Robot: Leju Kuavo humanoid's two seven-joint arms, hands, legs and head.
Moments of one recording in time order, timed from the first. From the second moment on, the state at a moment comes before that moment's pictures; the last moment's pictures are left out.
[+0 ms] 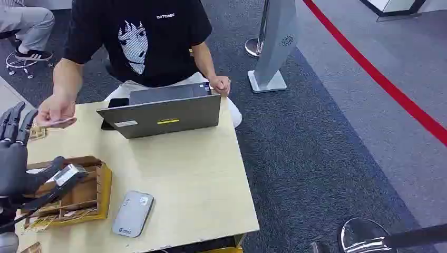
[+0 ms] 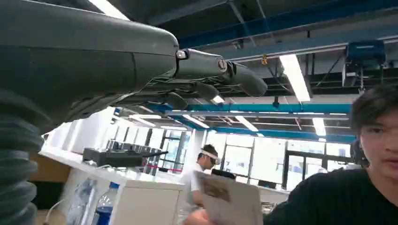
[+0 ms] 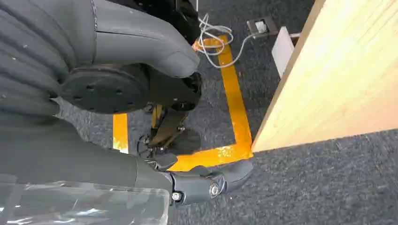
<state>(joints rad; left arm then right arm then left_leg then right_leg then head) -0.10 0.42 -0.18 -1.84 -1.10 0.04 -0.04 0.23 0.25 -0.61 -1.03 0.24 0.47 -0.03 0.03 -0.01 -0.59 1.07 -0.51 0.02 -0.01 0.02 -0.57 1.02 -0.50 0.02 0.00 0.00</state>
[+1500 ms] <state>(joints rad) 0.20 0.40 -0.27 -1.94 -1.02 0.22 -0.19 0.28 0.19 -0.46 -1.05 0.03 0.38 0.01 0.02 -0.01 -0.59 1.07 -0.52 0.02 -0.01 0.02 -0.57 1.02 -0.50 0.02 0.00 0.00</state>
